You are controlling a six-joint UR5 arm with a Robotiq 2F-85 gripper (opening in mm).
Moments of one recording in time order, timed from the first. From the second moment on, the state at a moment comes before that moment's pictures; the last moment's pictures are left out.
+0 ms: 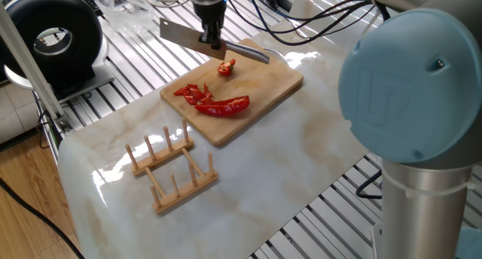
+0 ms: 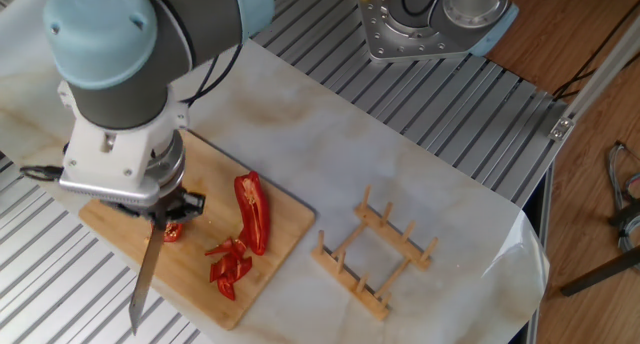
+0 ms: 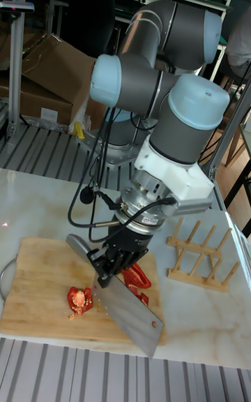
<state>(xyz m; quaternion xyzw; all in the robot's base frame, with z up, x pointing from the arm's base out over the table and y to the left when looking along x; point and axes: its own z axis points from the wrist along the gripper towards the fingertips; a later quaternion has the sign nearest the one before) 0.706 -0.005 0.108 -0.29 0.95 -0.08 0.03</state>
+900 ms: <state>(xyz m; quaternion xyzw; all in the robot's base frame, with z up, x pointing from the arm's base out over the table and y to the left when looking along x) 0.707 -0.021 0.085 -0.31 0.95 -0.10 -0.01</state>
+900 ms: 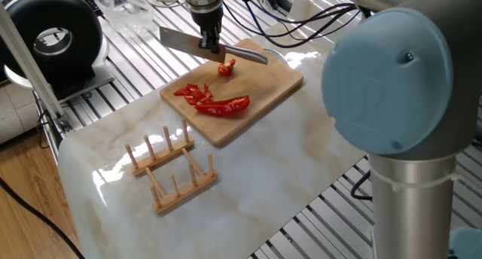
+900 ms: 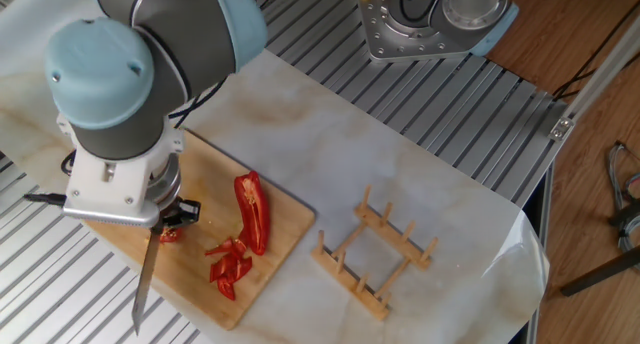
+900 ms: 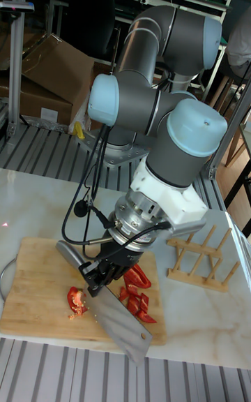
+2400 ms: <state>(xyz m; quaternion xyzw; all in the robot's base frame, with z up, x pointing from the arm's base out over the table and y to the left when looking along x) 0.678 -0.008 0.091 -0.47 0.88 -0.05 -0.03</state>
